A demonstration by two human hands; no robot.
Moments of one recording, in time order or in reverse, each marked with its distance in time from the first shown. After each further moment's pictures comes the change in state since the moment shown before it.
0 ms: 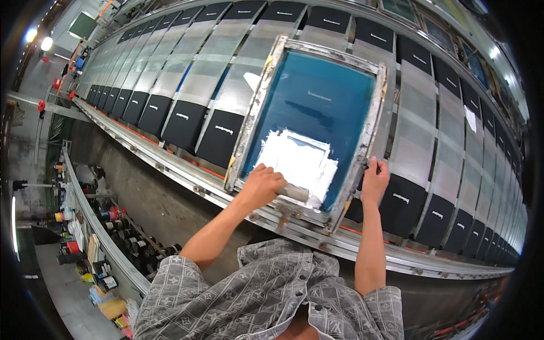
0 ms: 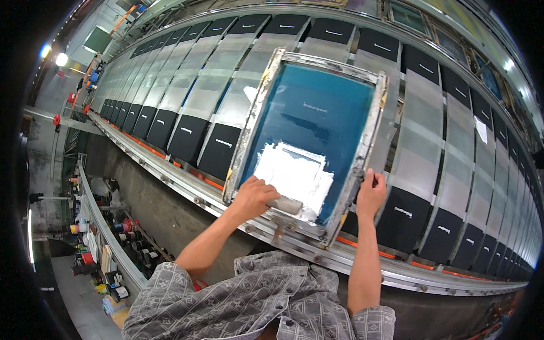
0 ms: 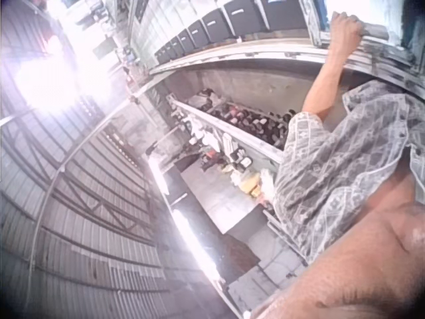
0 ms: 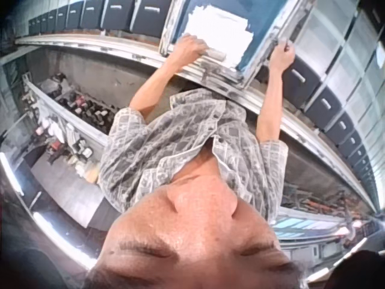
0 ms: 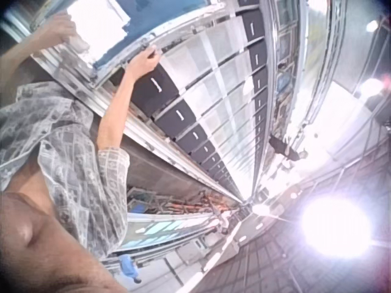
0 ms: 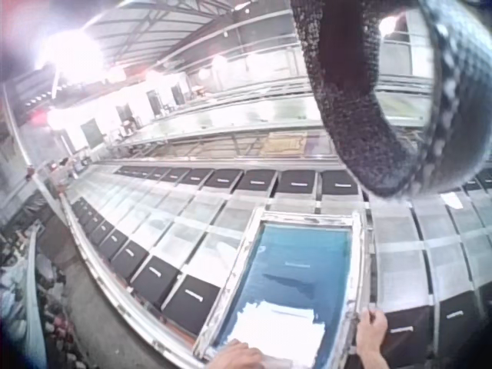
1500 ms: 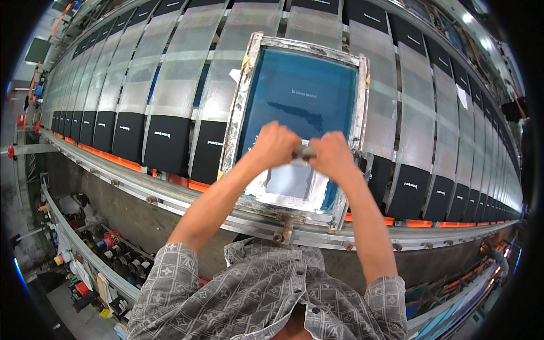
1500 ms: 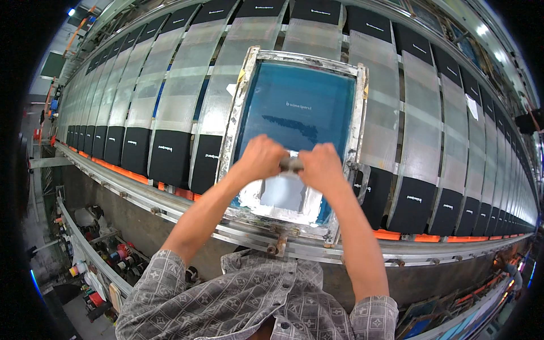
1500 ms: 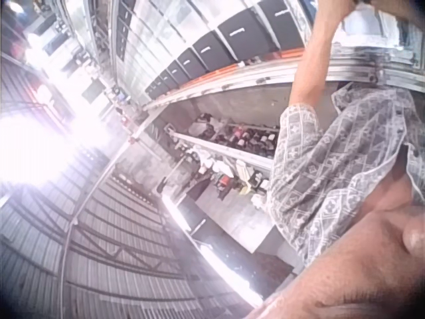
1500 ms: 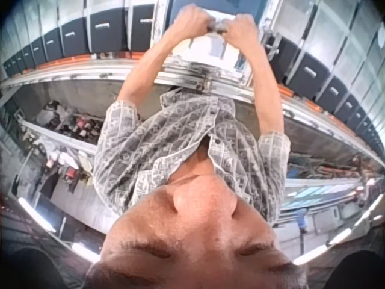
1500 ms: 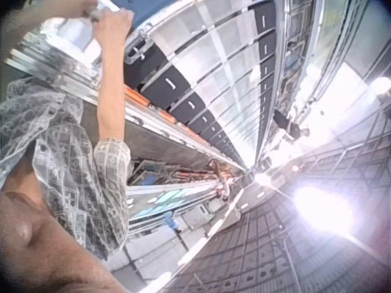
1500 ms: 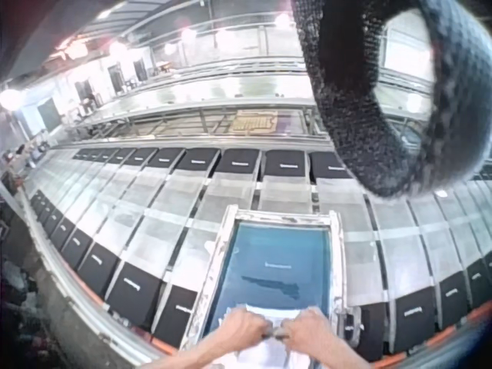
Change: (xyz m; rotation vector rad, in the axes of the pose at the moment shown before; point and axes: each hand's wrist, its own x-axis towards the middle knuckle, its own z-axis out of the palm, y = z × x) left_hand 0.106 -0.098 -0.022 -0.035 -0.036 0.073; right_hand -0.037 -0.100 0.134 -0.956 -0.817 -0.829
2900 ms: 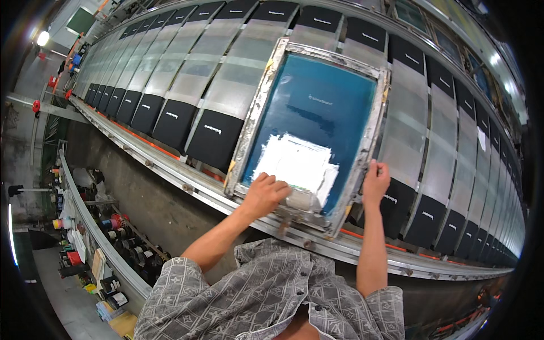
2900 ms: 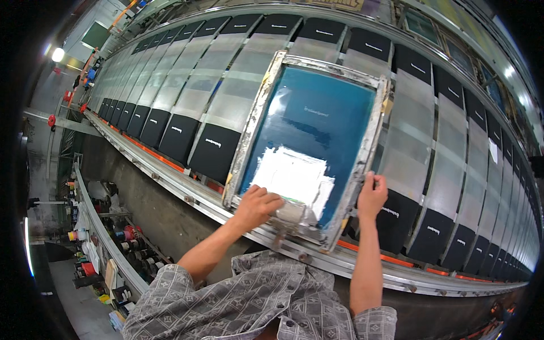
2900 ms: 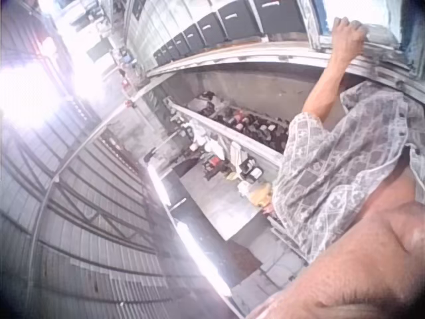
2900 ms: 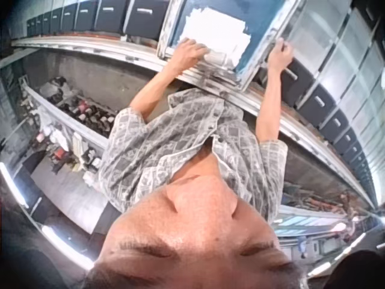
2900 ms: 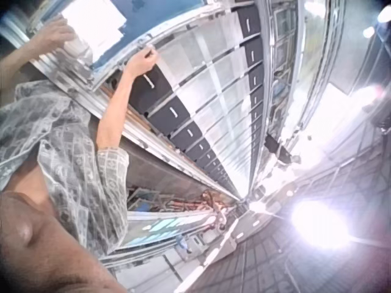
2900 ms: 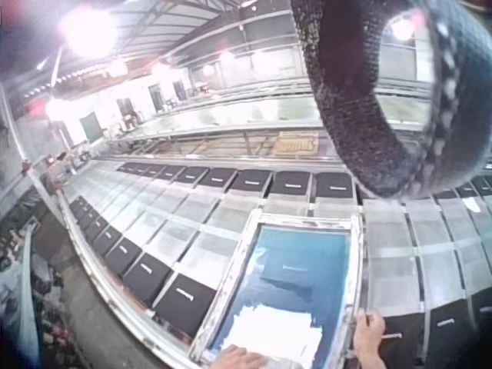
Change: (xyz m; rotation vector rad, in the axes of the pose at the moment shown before) left_hand -0.173 -0.011 -0.015 0.028 0.193 -0.025; right_hand -0.018 0.009 0.066 0.669 0.758 0.821
